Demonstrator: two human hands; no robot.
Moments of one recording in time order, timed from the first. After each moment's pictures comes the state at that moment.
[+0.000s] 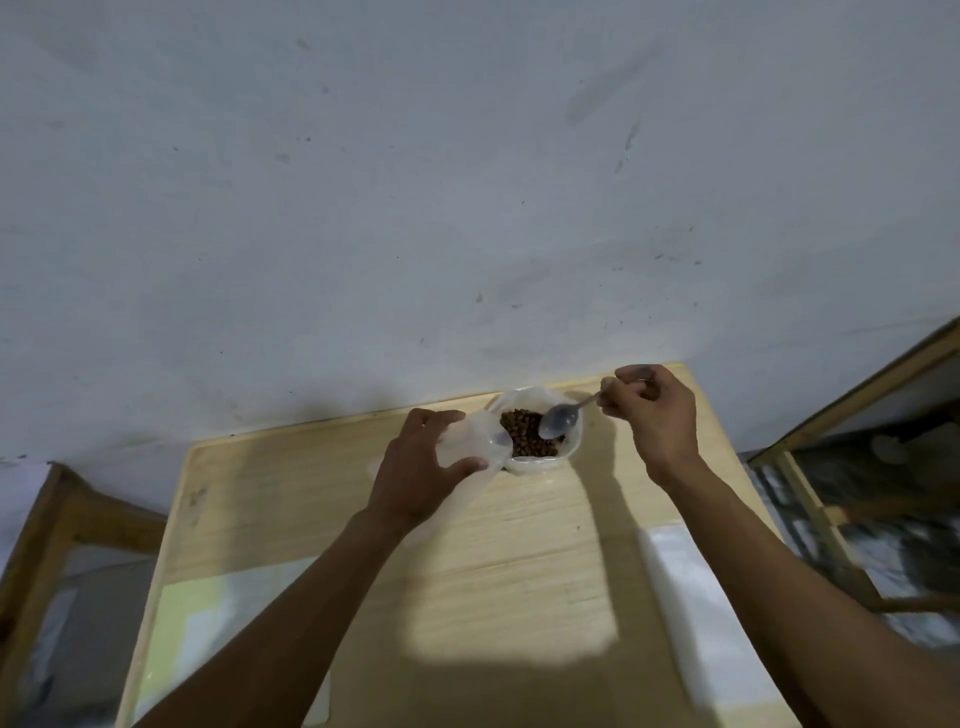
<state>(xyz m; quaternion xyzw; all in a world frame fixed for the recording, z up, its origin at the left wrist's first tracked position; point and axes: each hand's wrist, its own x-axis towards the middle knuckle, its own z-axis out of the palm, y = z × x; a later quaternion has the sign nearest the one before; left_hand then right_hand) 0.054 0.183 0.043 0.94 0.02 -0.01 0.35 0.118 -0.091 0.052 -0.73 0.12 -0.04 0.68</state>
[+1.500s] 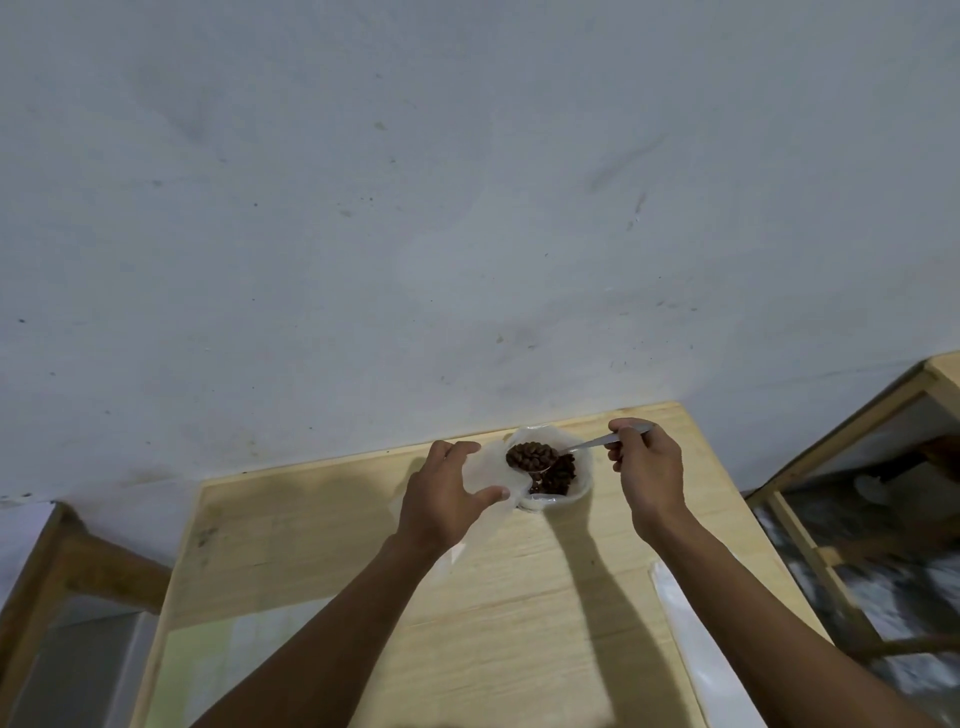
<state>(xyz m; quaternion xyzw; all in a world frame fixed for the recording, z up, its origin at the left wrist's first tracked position) 0.061 0.184 0.033 0.92 0.04 -0.03 0.38 0.088 -0.047 0.069 -0.72 0.22 -0.06 0.66</state>
